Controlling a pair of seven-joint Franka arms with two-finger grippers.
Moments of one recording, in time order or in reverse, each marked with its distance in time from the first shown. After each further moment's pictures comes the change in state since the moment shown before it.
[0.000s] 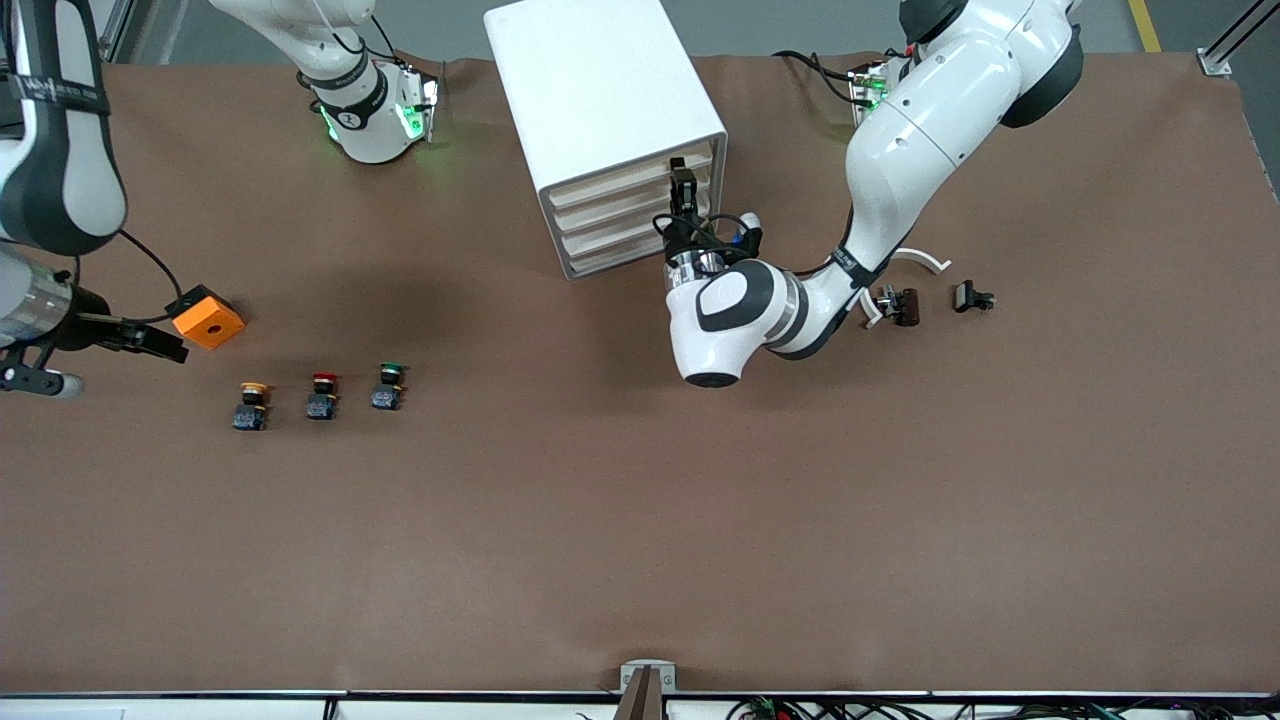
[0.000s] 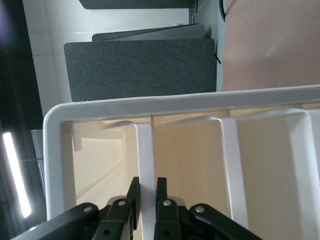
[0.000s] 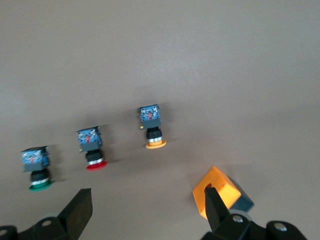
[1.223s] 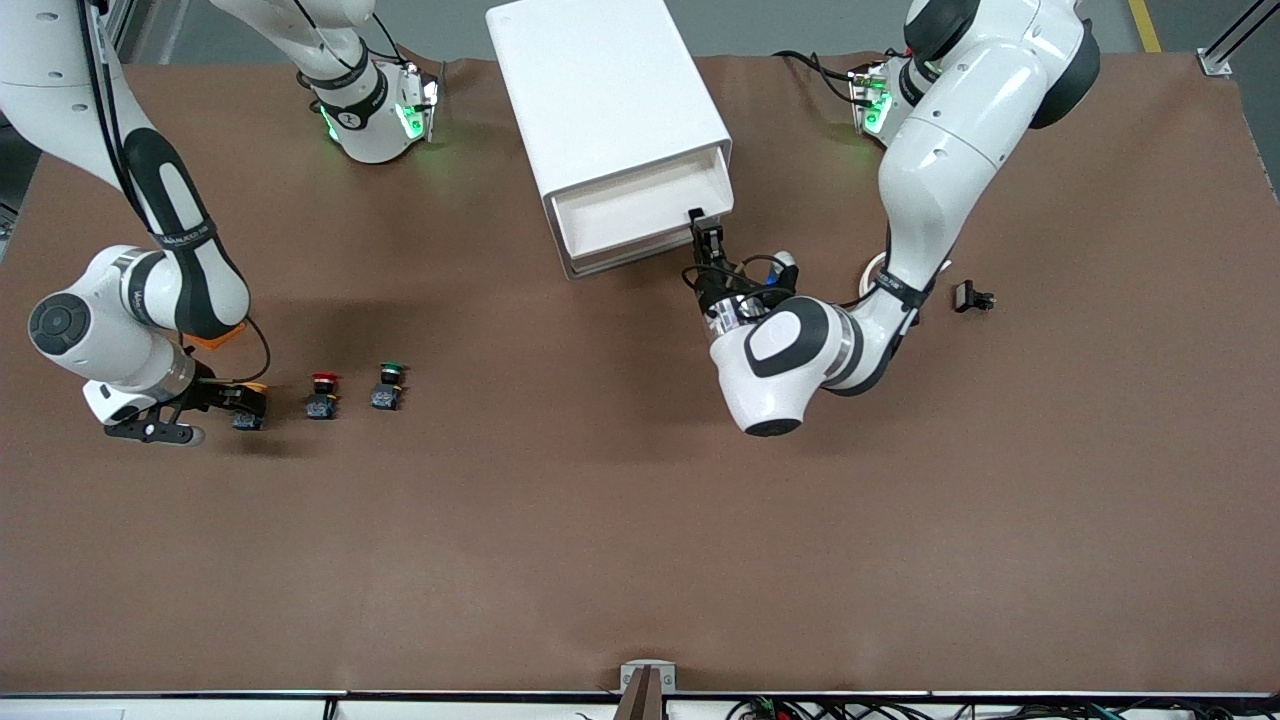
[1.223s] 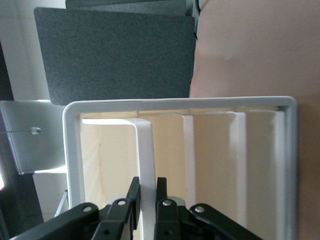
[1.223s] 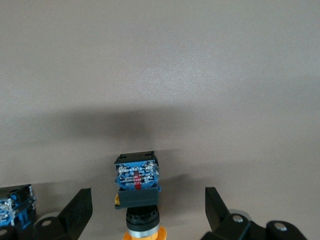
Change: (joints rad) left arm 0.011 0.002 0.163 0.127 -0.016 -0.020 -0.006; right arm -0.015 0.343 0.012 -0.061 0.000 0.462 -0.079
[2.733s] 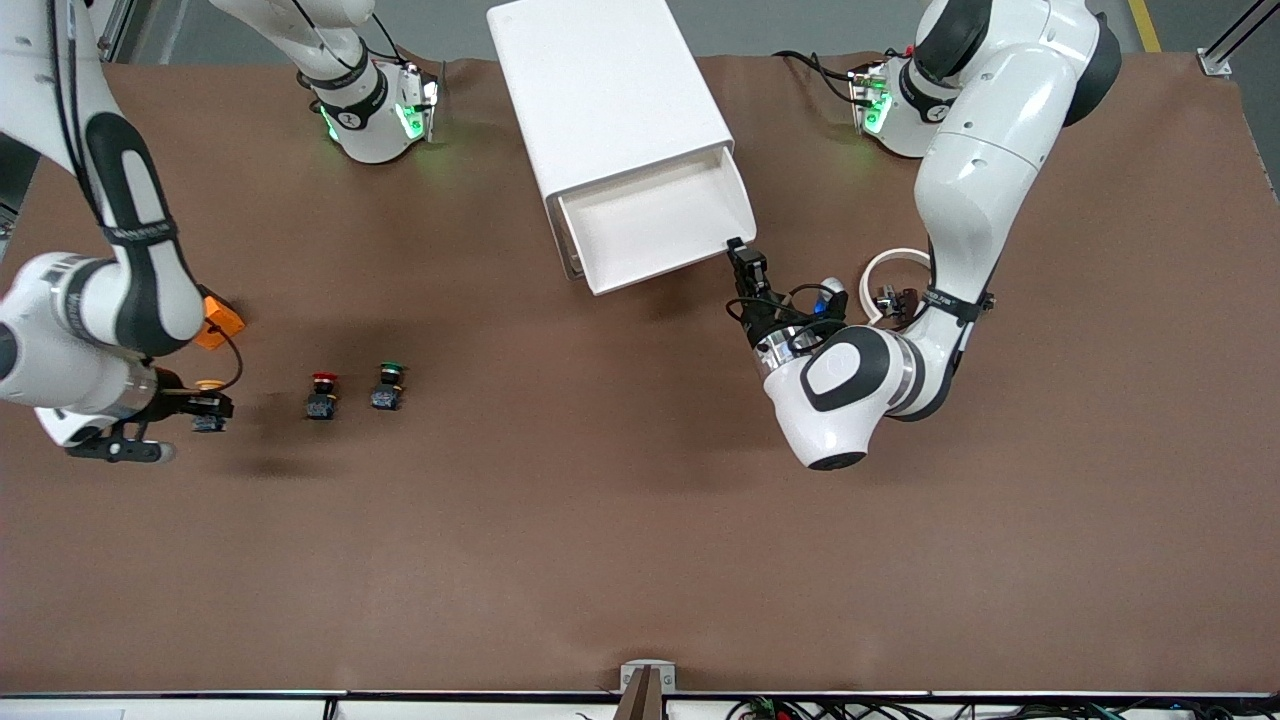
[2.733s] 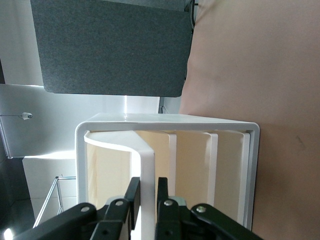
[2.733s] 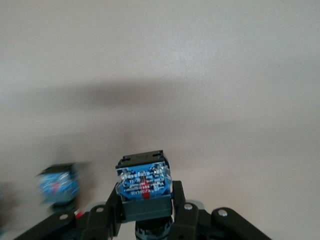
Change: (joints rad) left arm 0.023 0.000 0.107 0.052 -0.003 -0.088 0.000; right arm 0.009 -0.058 0.026 0.284 0.002 -0.485 0.027
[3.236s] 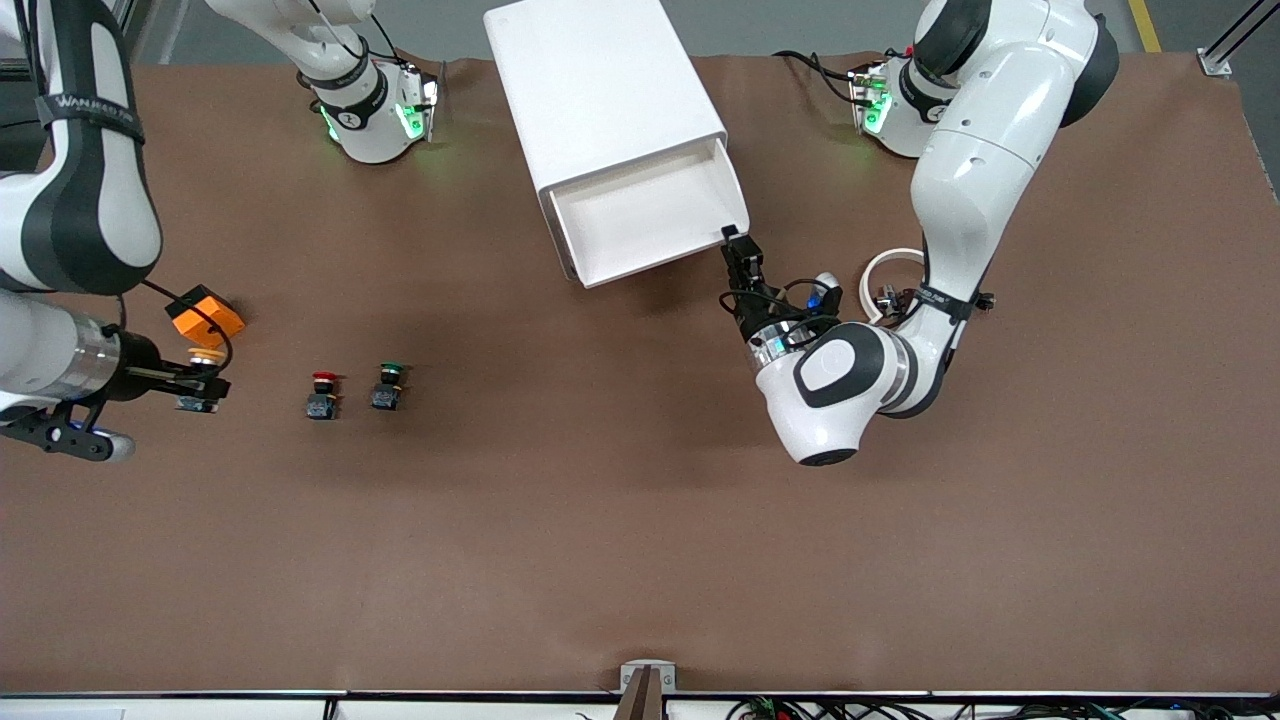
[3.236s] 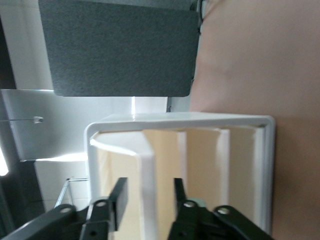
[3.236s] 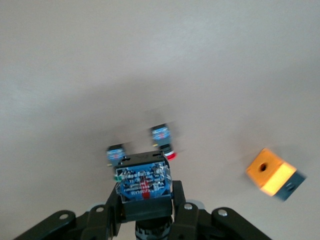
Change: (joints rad) left arm -0.001 0.000 -0.024 0.002 -0.055 -0.017 0.001; right arm 0.123 -0.107 0.080 0.258 0.053 -0.389 0.405
